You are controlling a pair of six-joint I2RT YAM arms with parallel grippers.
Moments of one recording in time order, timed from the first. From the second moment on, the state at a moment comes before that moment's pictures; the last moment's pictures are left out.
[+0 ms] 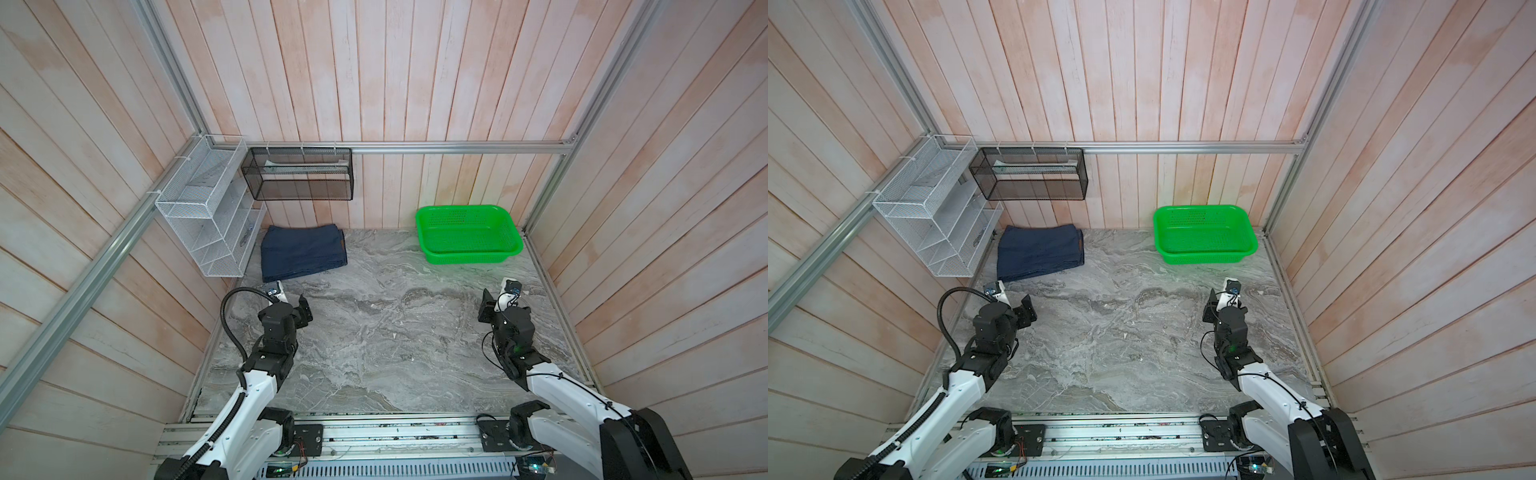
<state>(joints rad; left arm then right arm) -0.15 0.87 0.38 0.10 -0.36 -0.25 0.28 1.04 0.28 0.59 0.40 0.14</state>
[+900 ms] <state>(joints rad) -0.04 1.40 0.21 0.99 -0.41 -0.15 0.00 1.52 0.19 1.20 0.24 0.08</state>
